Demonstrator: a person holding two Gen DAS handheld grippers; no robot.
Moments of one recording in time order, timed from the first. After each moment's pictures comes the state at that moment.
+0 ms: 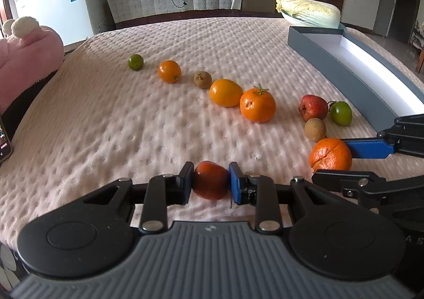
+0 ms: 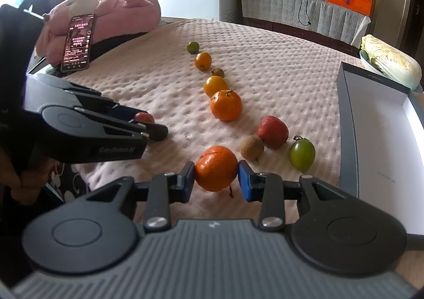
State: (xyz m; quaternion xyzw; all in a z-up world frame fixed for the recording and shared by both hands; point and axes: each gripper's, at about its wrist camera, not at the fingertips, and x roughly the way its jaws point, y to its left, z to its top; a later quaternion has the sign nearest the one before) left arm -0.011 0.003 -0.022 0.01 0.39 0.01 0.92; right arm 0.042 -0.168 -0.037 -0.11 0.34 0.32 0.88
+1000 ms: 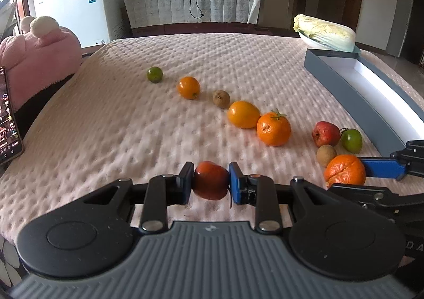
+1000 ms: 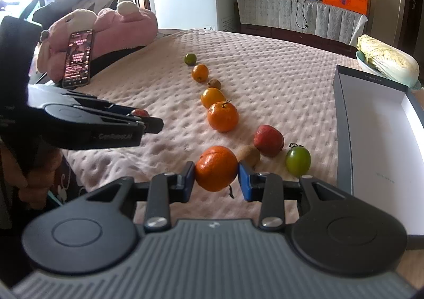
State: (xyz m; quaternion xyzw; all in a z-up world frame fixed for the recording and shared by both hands) left arm -0.009 0.016 -0.010 -0.01 0.36 0.04 0.93; right arm 0.046 -0.177 -0.029 -0.08 0.33 0.33 0.88
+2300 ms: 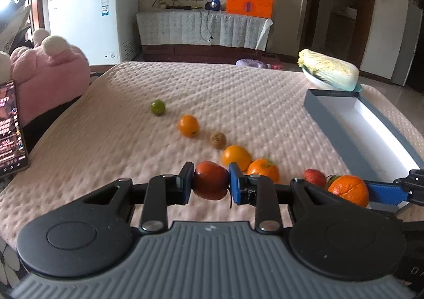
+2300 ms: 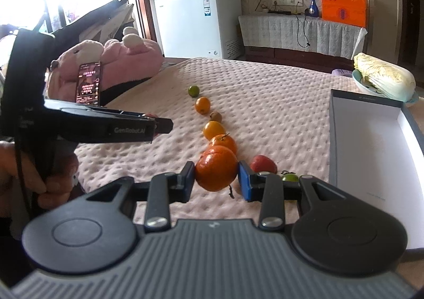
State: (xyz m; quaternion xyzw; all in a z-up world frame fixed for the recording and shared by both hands) left arm -0.003 0.006 0.024 -0.04 0.31 0.06 0.95; right arm 0.045 -0.199 -0.002 -0.04 0.29 0.34 0.89
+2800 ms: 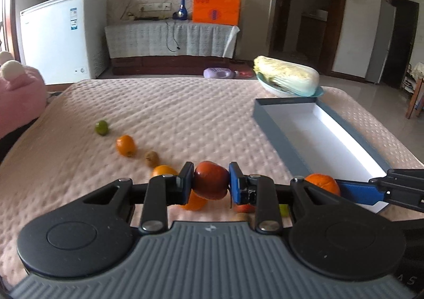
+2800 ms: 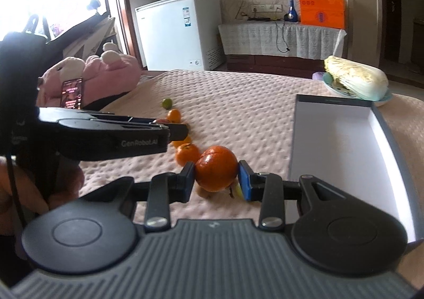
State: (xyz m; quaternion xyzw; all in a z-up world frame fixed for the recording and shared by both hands) left arm 0.016 -0.063 0.036 -0.04 0.29 0.00 0.96; right arm 0.053 -0.243 0.007 -0.02 0.28 0.30 0.91
